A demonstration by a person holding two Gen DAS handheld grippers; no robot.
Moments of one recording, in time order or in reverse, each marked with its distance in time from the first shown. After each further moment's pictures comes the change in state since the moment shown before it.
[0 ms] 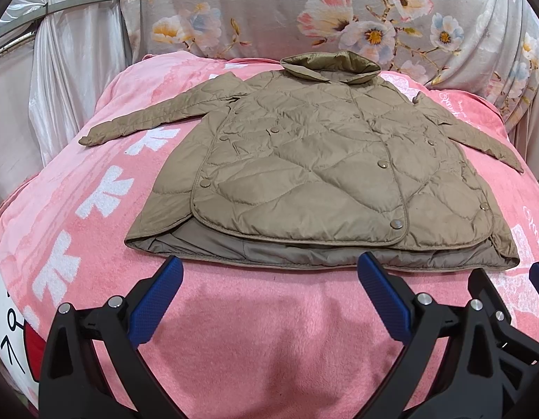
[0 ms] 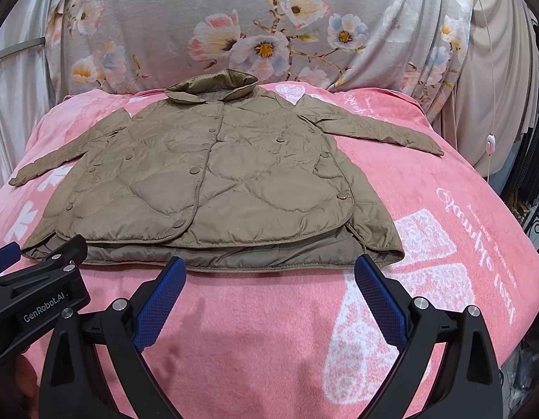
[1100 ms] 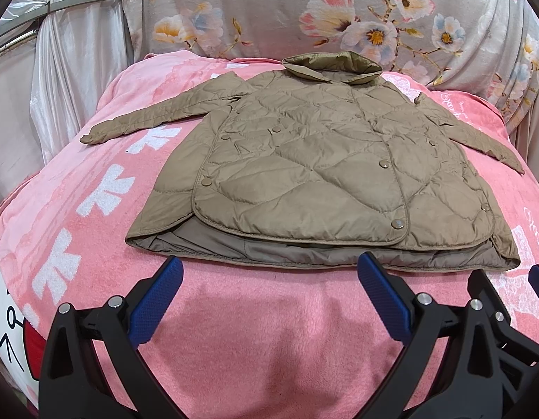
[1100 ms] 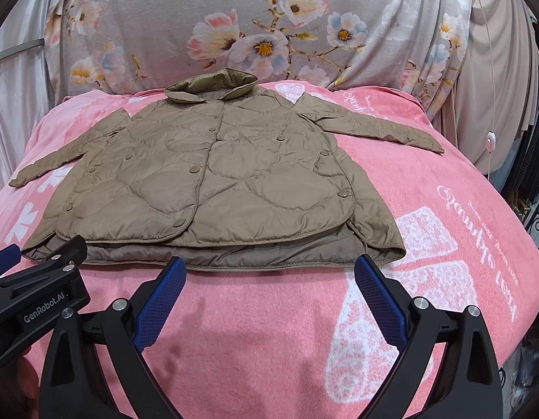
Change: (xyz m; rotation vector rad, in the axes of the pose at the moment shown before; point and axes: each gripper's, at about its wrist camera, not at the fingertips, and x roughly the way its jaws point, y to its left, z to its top) left arm 0.000 0.000 0.000 0.003 -0.002 0.000; right arm 0.001 0.000 -0.001 0.006 0.003 0.004
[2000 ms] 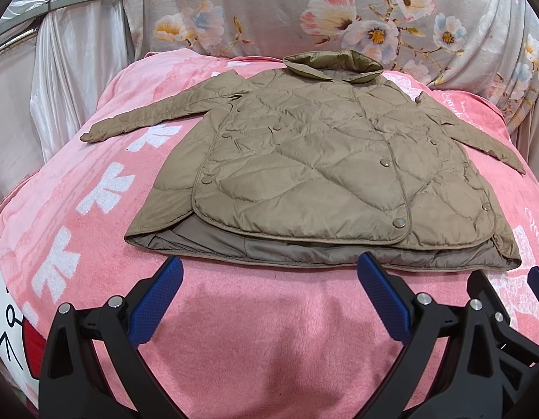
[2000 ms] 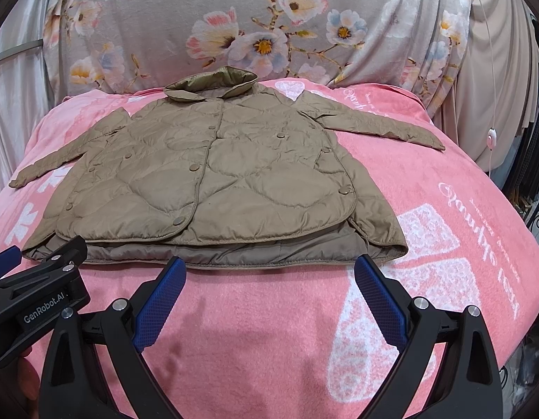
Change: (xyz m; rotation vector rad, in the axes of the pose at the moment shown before) left arm 0.000 0.001 -0.002 -0.001 0.002 -0.001; right arm 0.001 0.000 0.000 0.004 0.005 0.002
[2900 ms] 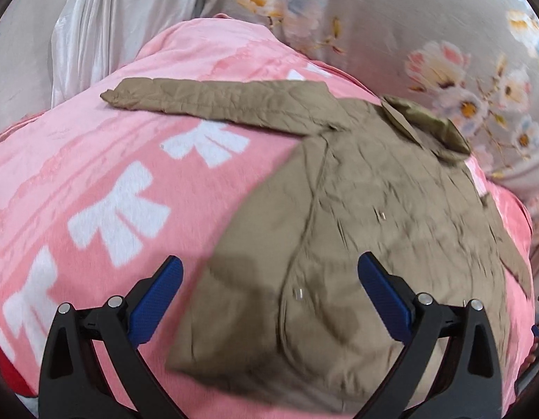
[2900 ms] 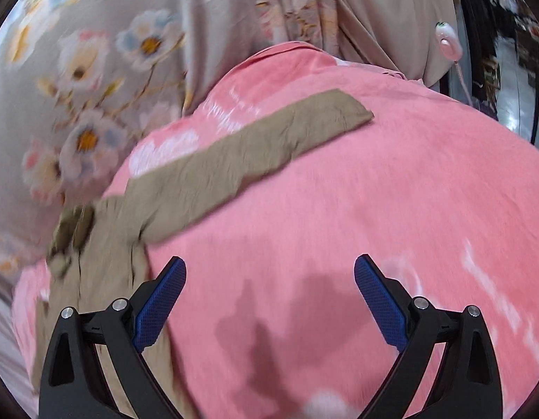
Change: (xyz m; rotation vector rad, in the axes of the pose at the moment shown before) left arm 0.099 0.132 0.087 -0.372 0.032 0.008; right arm 0.187 -0.289 0.129 0.638 0.027 0.001
